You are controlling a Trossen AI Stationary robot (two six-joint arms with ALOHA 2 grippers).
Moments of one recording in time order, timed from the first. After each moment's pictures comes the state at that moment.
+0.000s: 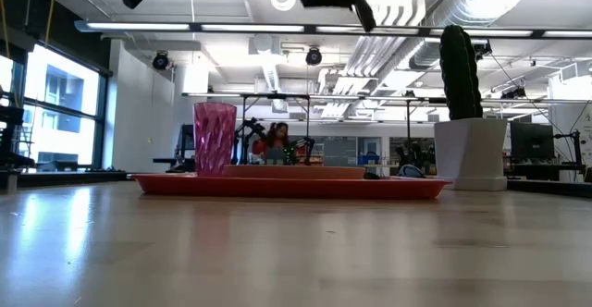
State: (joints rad) left arm 0.11 0.74 0.95 -0.65 -0.12 -0.28; right arm -0.13 1.42 1.20 -0.08 0.15 0.52
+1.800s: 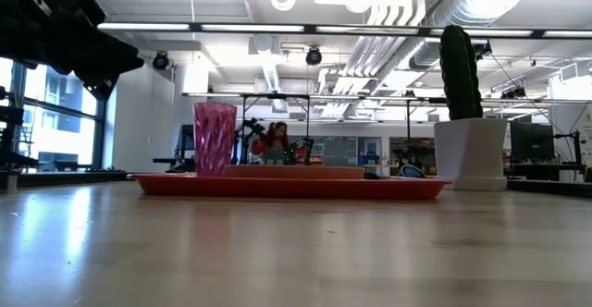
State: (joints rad) left arm -0.06 0.01 0.08 -0.18 -0.10 -0.31; right arm -0.04 0.81 1.20 -0.14 -0.08 0.24
